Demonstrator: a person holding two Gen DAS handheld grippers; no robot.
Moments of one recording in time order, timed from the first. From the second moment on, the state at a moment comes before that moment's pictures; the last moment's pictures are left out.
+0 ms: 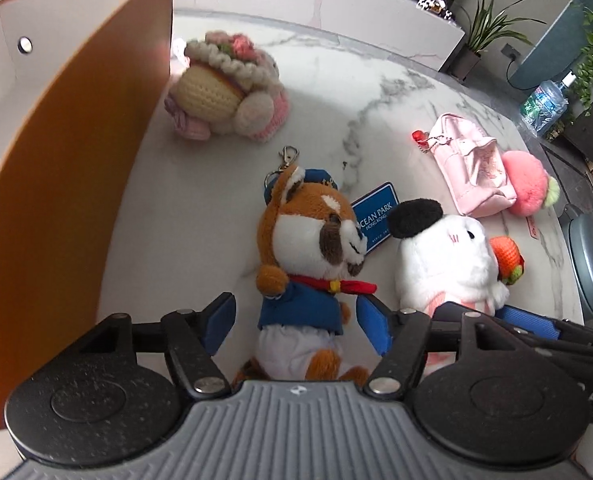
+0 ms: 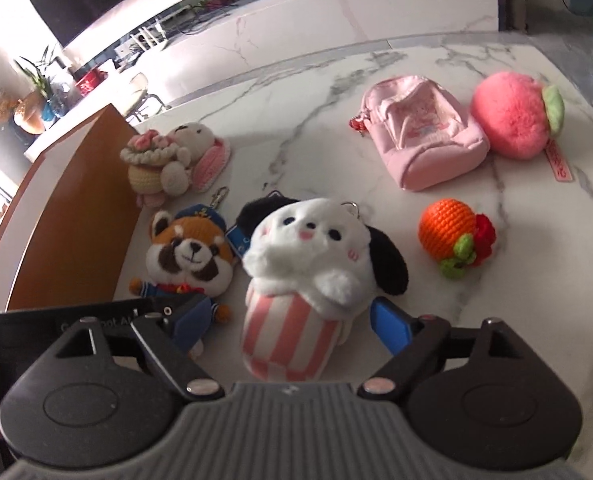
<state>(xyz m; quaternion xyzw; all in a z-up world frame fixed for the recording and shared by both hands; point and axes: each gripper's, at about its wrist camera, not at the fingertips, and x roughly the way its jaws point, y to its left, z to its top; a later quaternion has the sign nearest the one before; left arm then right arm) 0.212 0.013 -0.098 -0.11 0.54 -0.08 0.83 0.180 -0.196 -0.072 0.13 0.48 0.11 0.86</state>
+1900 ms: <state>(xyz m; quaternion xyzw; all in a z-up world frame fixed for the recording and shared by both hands) 0.153 0.143 0.112 -0.09 0.33 -0.03 0.94 0.142 -0.045 0.118 0.04 0.27 0.24 0.93</state>
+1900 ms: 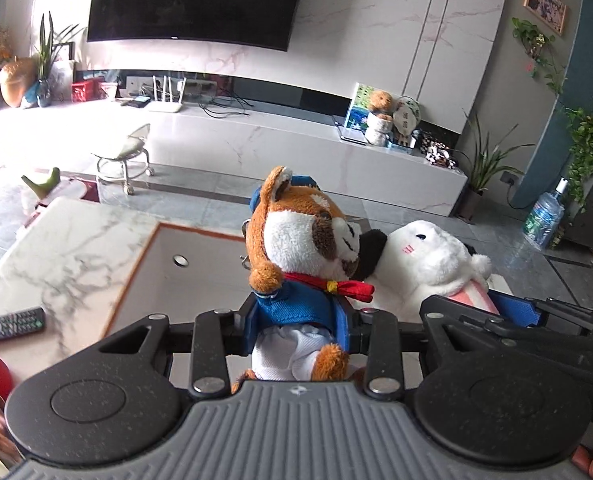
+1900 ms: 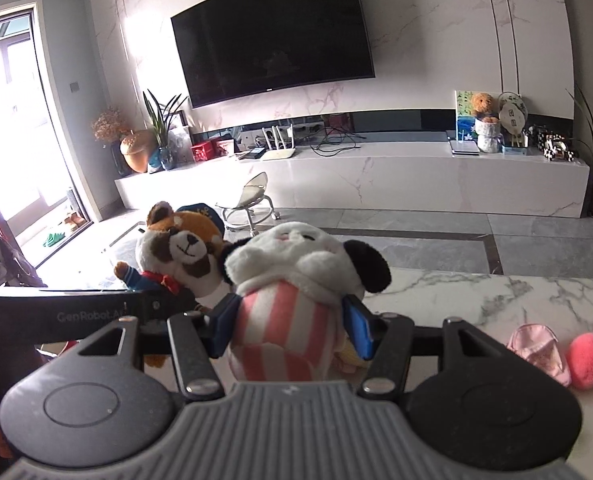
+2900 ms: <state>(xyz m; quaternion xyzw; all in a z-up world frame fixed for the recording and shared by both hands) 0.317 0.239 -0.030 -0.10 0.50 0.02 0.86 0.349 0.090 -0.019 0.02 0.43 0.22 0.87</state>
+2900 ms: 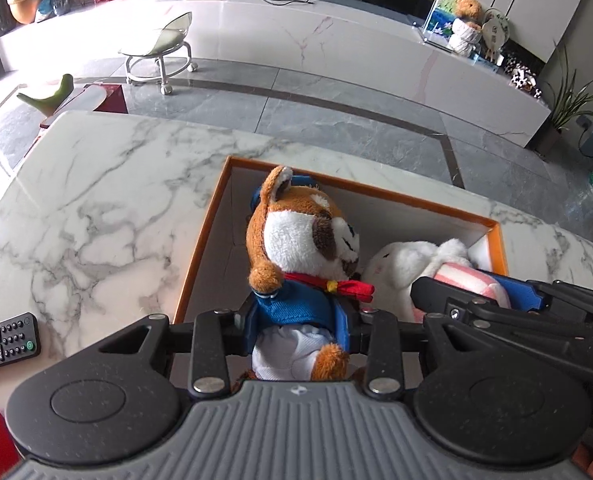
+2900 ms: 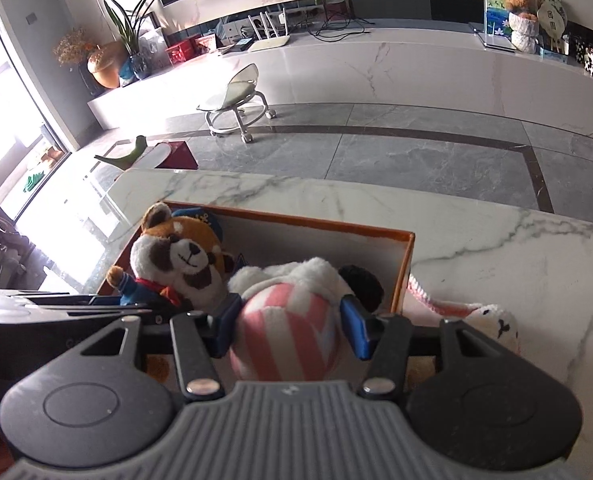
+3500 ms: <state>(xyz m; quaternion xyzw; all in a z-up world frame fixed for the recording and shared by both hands) 0.298 0.231 -0.022 -0.04 0.50 0.05 0.86 0.350 0.113 -0.034 -0.09 0.41 0.24 0.87</state>
